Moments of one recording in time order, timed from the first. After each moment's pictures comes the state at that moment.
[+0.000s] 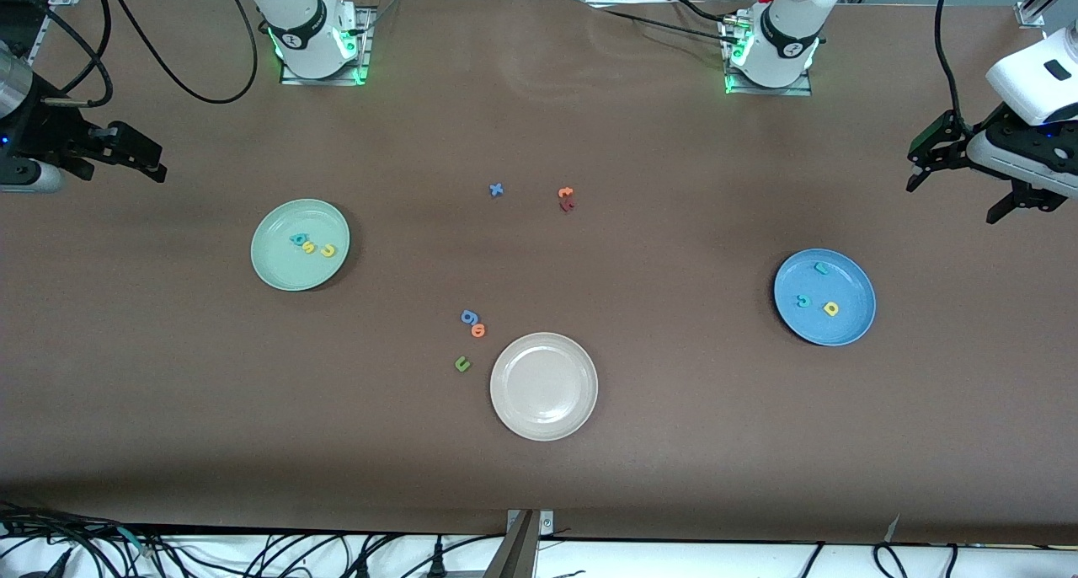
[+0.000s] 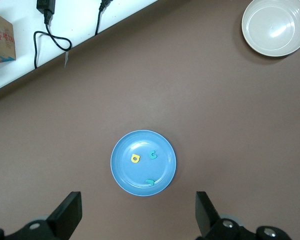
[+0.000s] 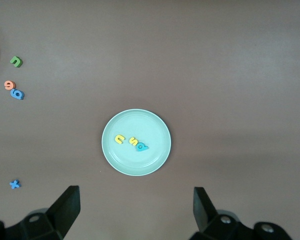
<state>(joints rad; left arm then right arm) -0.08 -0.07 0.04 -1.72 0.00 1.81 0.44 0.02 -0.04 0.00 -1.68 -0.01 1.64 0.04</state>
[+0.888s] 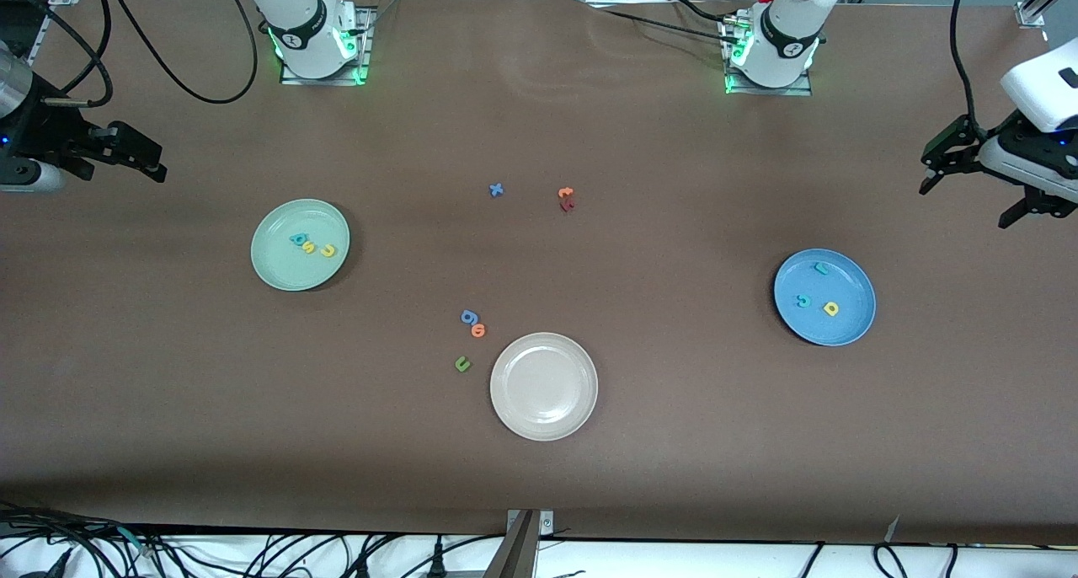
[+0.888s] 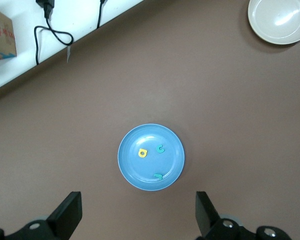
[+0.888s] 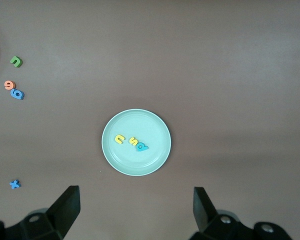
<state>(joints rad) -0.03 -0.05 0.04 -1.72 0.00 1.80 0.51 0.02 -0.04 0.00 -1.68 -0.01 1.64 0.04</state>
